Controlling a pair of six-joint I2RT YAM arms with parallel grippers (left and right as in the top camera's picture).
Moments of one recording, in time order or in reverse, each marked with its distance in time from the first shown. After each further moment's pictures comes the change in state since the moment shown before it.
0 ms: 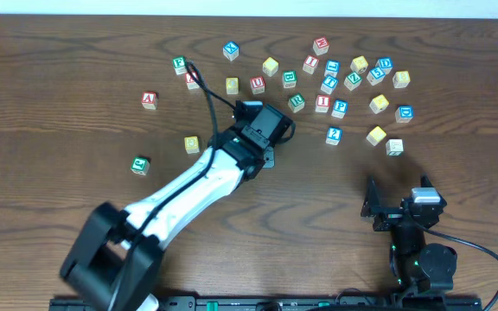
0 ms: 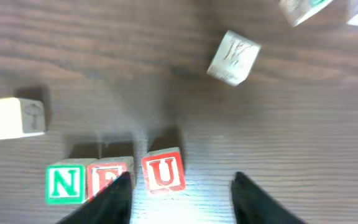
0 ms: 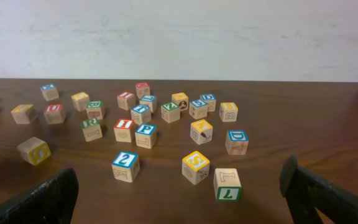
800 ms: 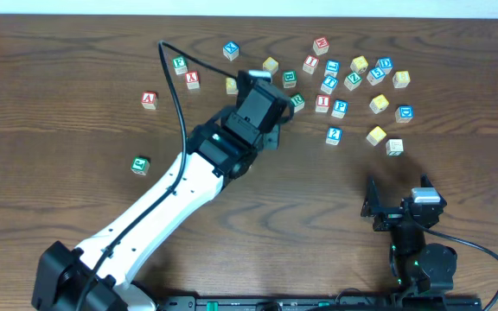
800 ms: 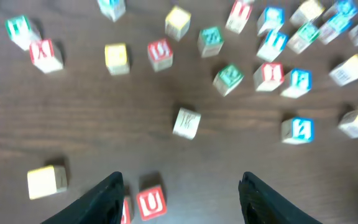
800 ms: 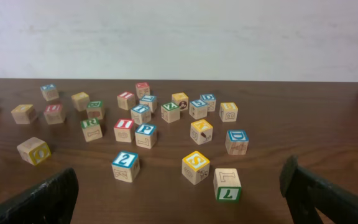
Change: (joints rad) left arm 0.007 -0.127 0.145 -0.025 0.001 0.151; right arm 0.000 0.000 0.000 0.000 0.000 0.000
